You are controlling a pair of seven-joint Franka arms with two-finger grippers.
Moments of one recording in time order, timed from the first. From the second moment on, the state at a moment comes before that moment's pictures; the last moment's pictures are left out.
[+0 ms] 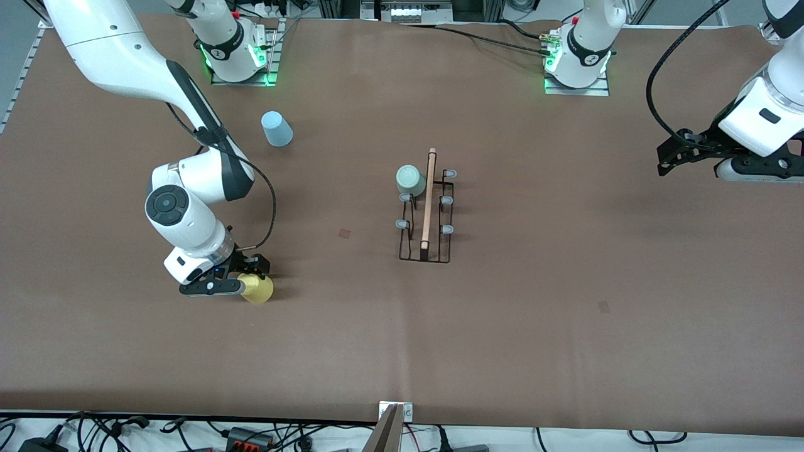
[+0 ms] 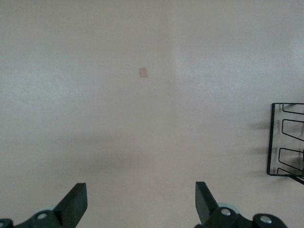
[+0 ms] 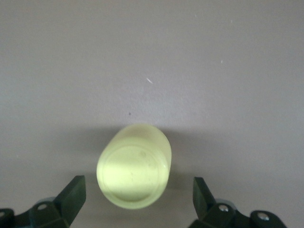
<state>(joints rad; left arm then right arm) 0.02 -0.02 -0.10 -1.68 0.02 1.70 -0.05 0.05 0.61 0.19 -1.76 -0.25 2.55 0.30</state>
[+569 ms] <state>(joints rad) 0.02 -0.02 -0.10 -1.68 0.02 1.70 -0.05 0.05 0.64 0.19 -1.76 -0.25 2.61 0.29</state>
